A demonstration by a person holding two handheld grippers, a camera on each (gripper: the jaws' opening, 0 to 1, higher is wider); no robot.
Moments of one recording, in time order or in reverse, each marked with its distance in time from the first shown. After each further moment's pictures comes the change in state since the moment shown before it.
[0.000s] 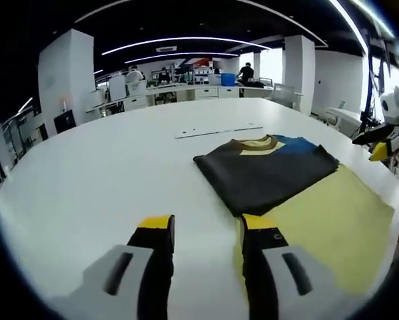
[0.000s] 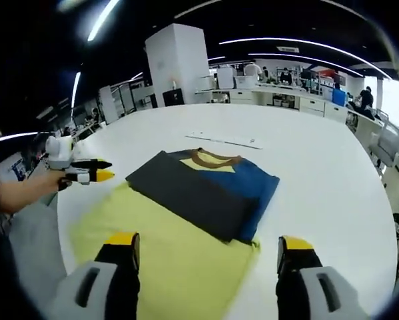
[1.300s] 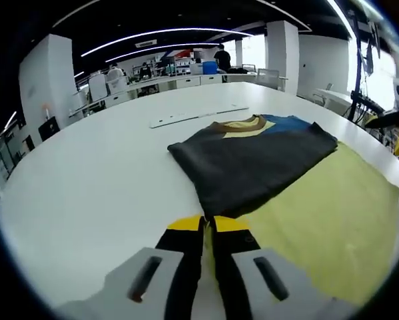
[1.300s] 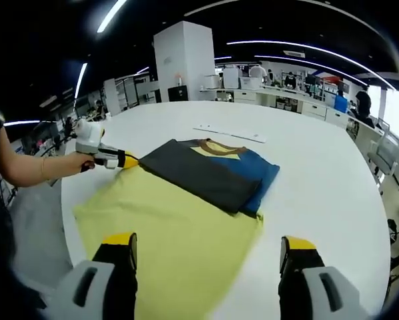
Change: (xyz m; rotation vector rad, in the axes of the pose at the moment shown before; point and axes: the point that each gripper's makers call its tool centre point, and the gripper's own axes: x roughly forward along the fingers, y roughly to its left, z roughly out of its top) left arm 0.032 -0.026 -0.018 0.100 0.078 -0.072; right arm -0.030 0.014 -0.031 -0.071 0.018 -0.016
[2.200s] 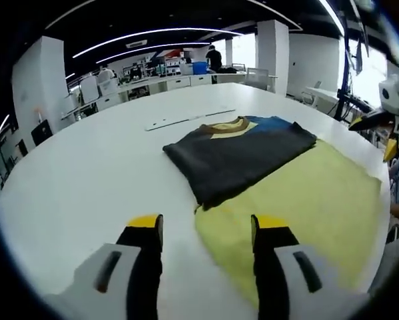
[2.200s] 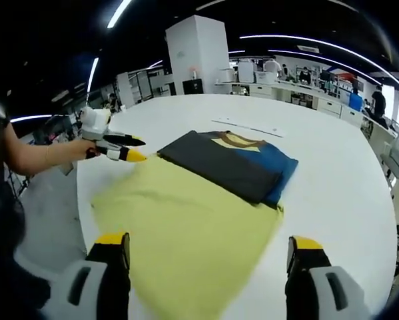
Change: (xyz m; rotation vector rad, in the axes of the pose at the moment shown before) left arm -0.053 -0.009 0.001 0.034 0.000 -0.099; right arm -0.008 0.031 -0.011 -0.055 0.053 0.123
